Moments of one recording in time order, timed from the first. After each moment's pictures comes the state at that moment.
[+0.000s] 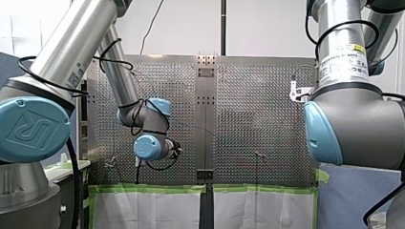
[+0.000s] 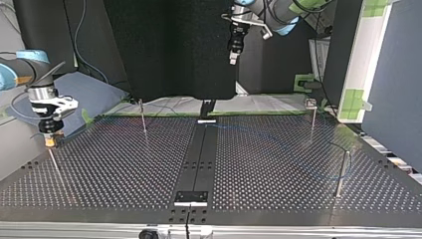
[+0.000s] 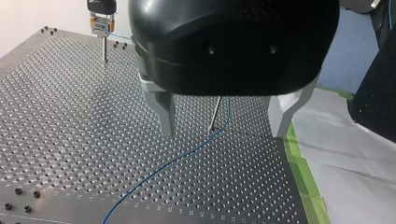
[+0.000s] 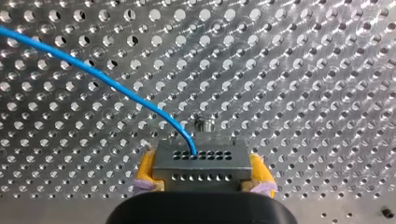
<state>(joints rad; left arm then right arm) -0.66 -2.01 -2.31 -2.17 -2.01 -1.71 1.52 -1.07 1.47 -0.41 1.16 1.60</state>
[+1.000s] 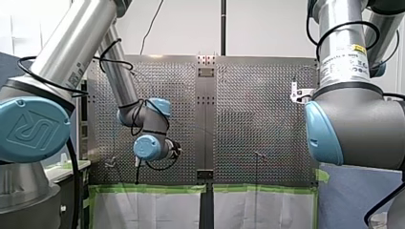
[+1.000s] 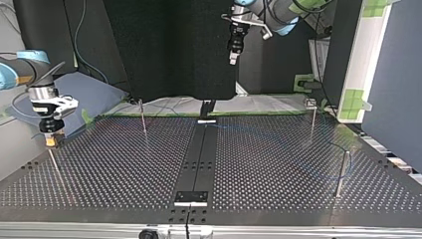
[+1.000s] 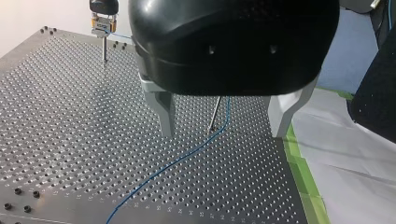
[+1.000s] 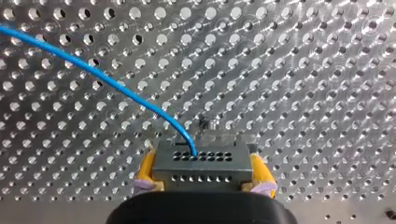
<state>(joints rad) -0.66 -2.01 -2.31 -2.17 -2.01 -1.71 1.52 -1.06 1.47 -0.43 1.14 1.60</state>
